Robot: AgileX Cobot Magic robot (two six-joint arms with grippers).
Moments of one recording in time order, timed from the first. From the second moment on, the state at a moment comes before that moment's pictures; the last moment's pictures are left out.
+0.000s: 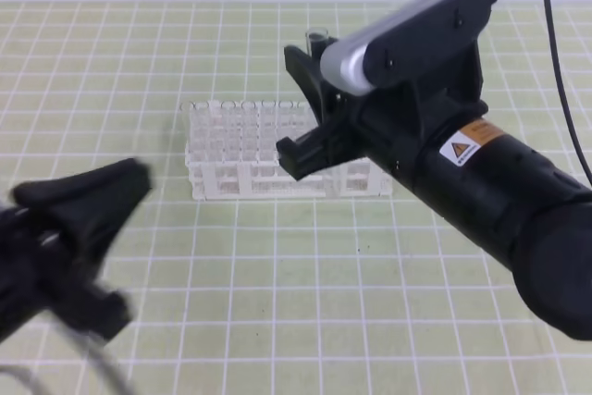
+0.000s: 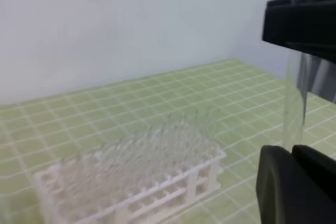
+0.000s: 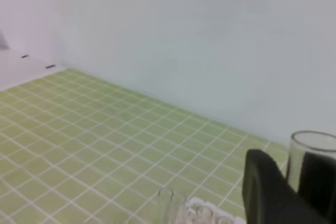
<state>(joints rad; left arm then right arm) -0.67 0.70 -0.46 0.26 -0.09 -0.30 0.91 1.38 -0.95 0.61 -0.41 -0.60</state>
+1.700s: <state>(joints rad) -0.67 0.22 0.01 0.23 0.01 -0.31 0.70 1.50 -0.84 0.53 -0.69 -0.53</state>
